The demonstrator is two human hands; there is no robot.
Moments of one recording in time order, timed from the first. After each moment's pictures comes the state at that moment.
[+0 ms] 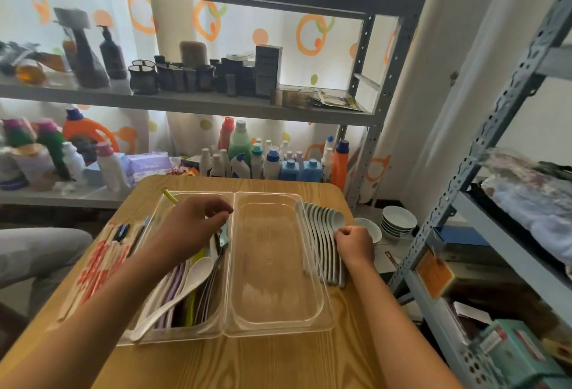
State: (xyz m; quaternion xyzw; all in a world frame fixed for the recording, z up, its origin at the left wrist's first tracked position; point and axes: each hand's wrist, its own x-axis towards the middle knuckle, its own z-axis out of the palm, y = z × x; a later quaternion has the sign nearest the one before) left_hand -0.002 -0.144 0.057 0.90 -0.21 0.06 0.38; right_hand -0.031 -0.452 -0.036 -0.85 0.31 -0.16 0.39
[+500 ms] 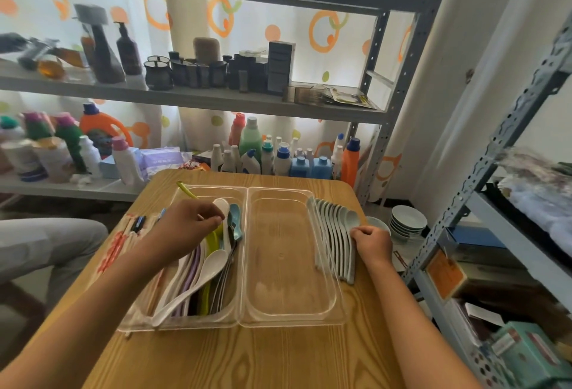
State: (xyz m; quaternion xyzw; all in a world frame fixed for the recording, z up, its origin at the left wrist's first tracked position) left_hand 0.002 -0.109 0.049 0.92 -0.17 -0.02 0.36; right_hand -0.037 -0.466 -0.045 -0.82 0.31 -0.19 0.44
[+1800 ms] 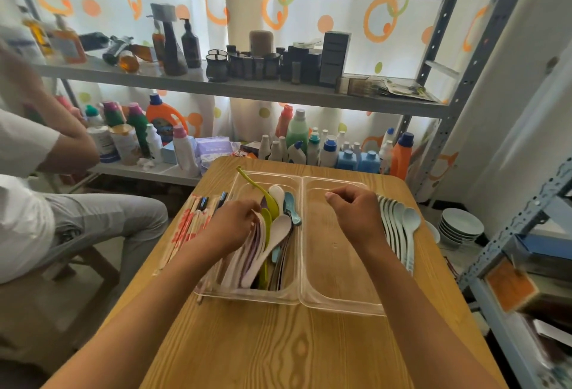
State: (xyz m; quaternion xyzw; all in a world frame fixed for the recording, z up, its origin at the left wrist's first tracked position) left_hand 0.001 -0.078 0.015 0.95 -0.12 -0.01 0.30; right_hand -0.036 -0.303 0.031 -0.83 0.07 -0.22 0.50
